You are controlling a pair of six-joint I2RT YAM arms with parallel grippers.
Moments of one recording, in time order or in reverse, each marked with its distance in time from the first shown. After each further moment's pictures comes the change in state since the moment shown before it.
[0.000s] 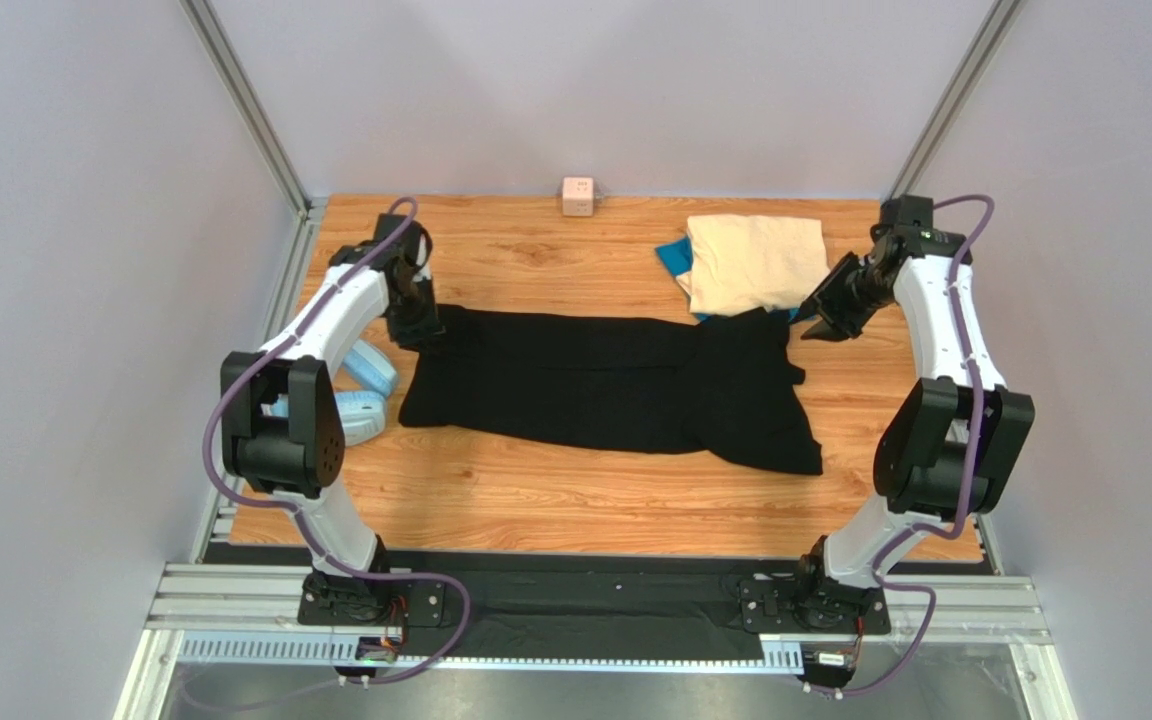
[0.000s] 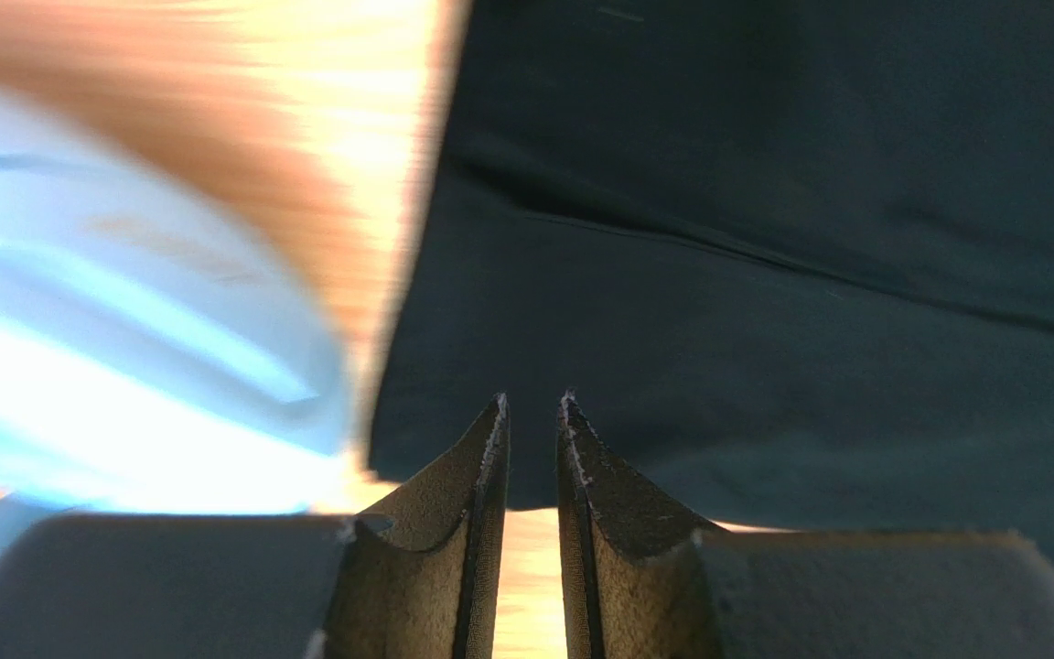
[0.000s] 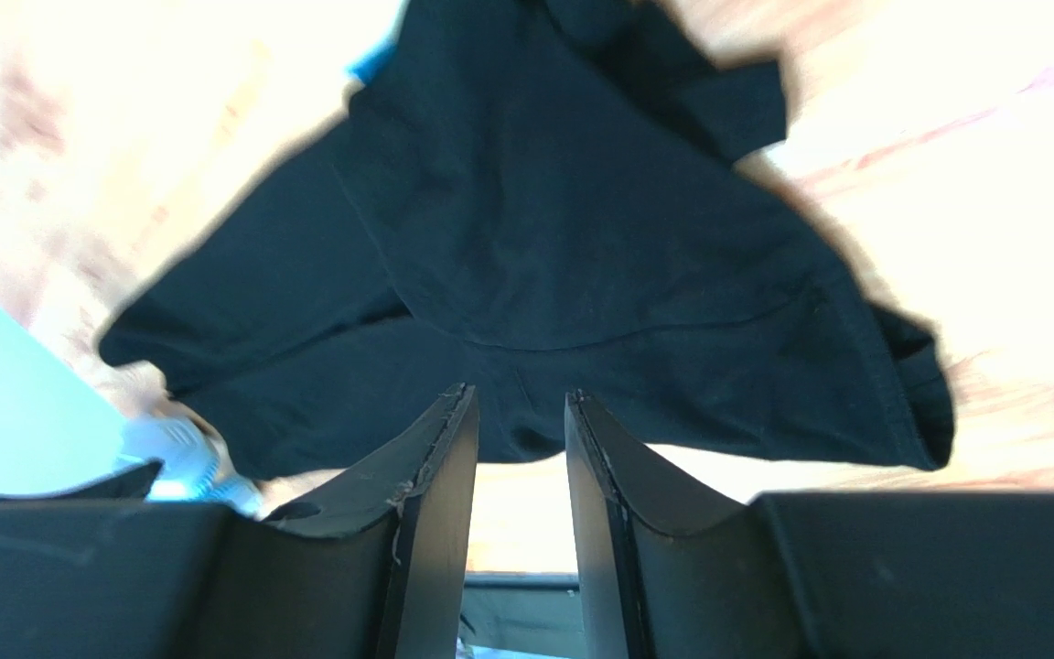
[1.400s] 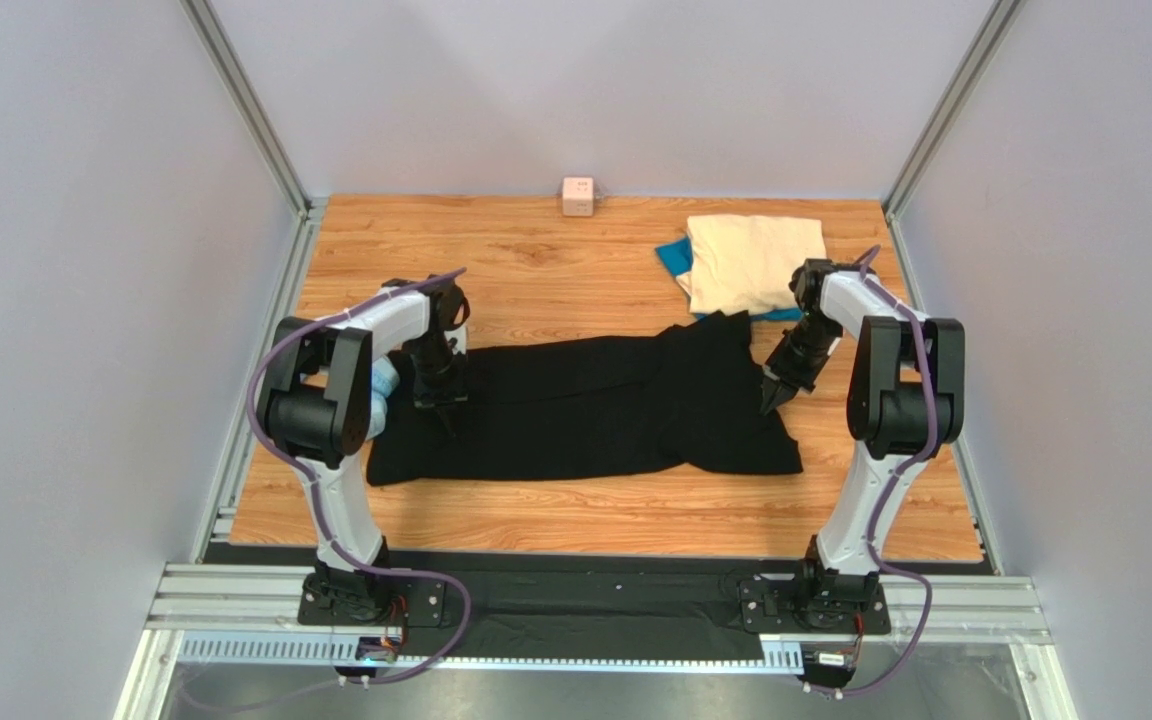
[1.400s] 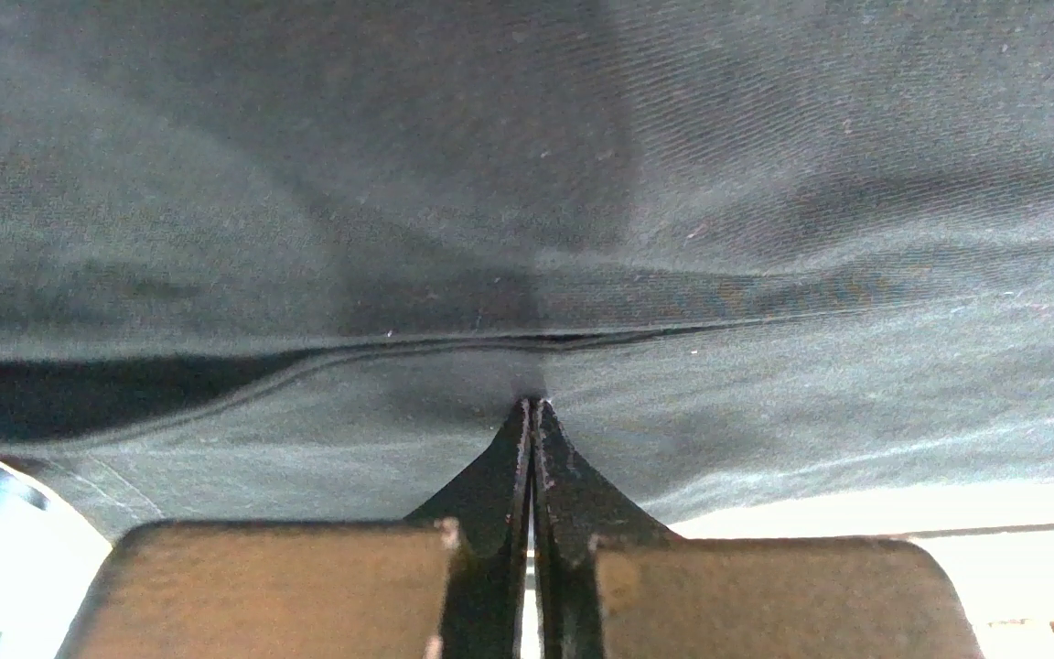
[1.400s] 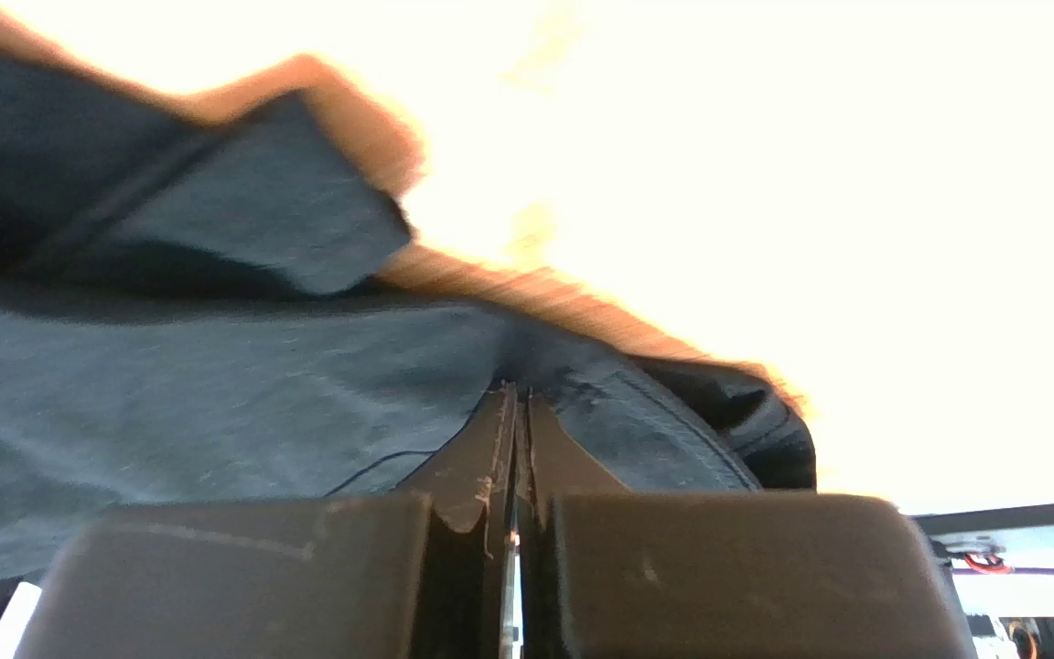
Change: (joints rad) left arm -0.121 0.179 -0.139 -0.136 0.109 0.050; right arm 0.153 0.279 -0.182 -0.024 0.177 -0.005
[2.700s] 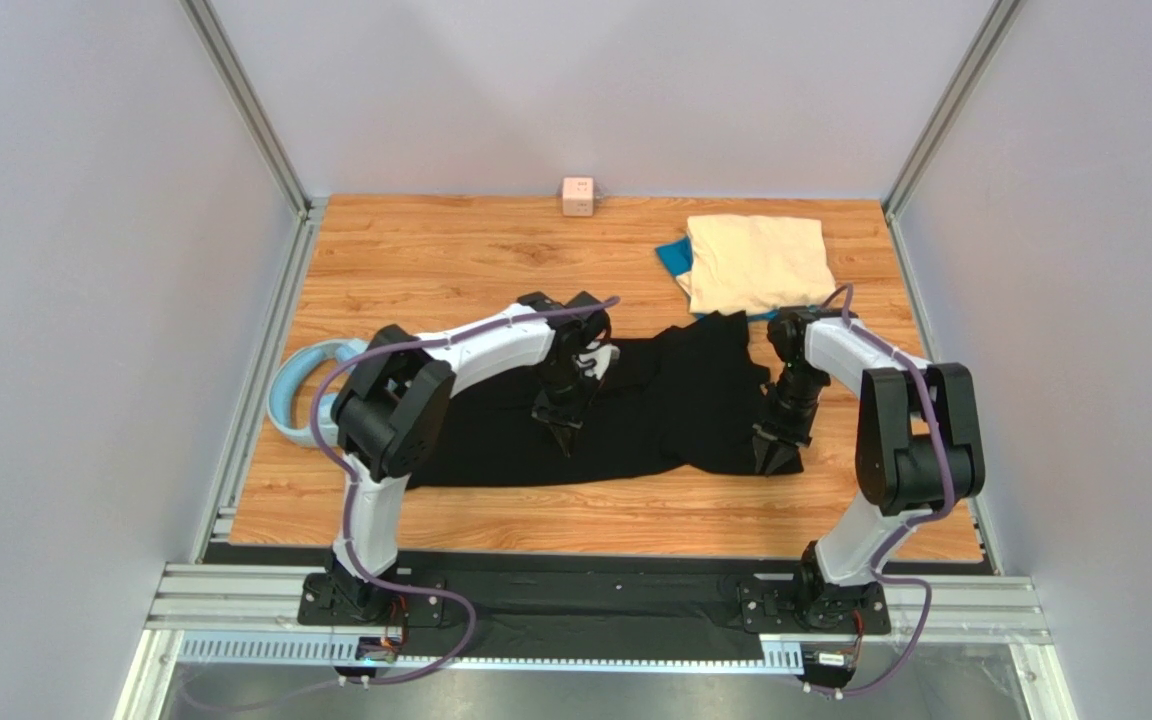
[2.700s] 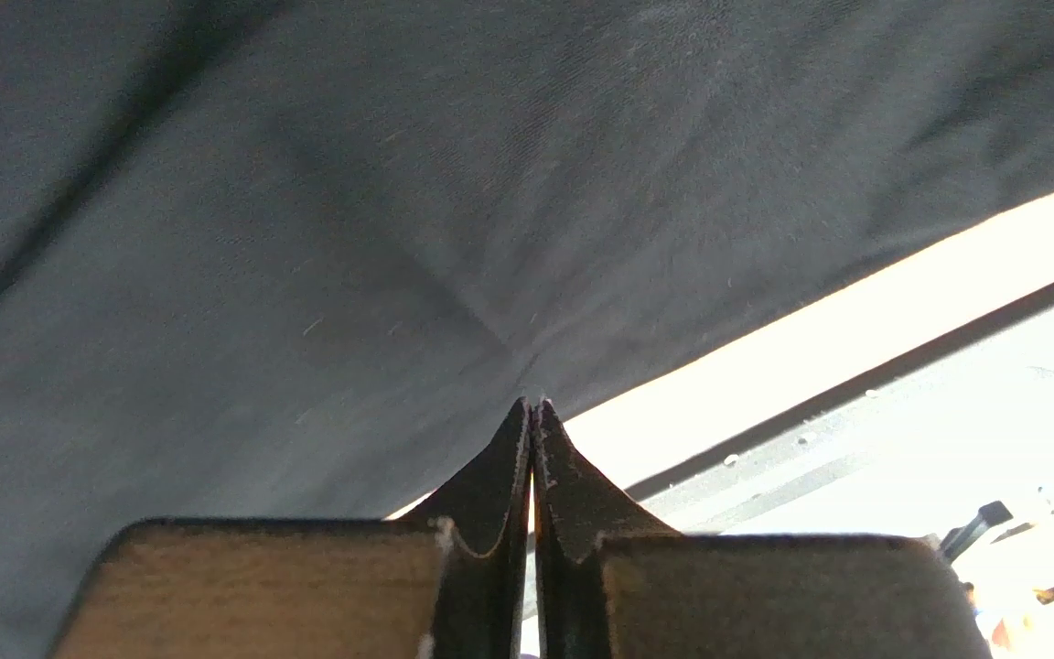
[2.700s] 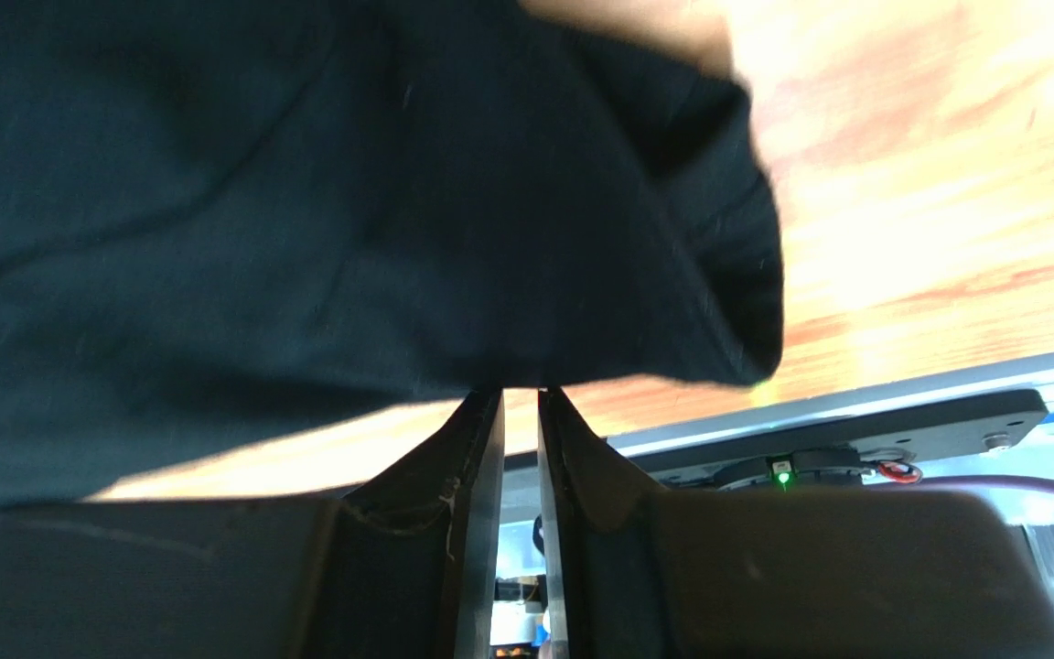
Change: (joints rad) left arm -0.494 0.093 0.233 0.000 0.195 0.002; right arm 0.126 -0.274 -0.348 -0.020 0.039 -0.052
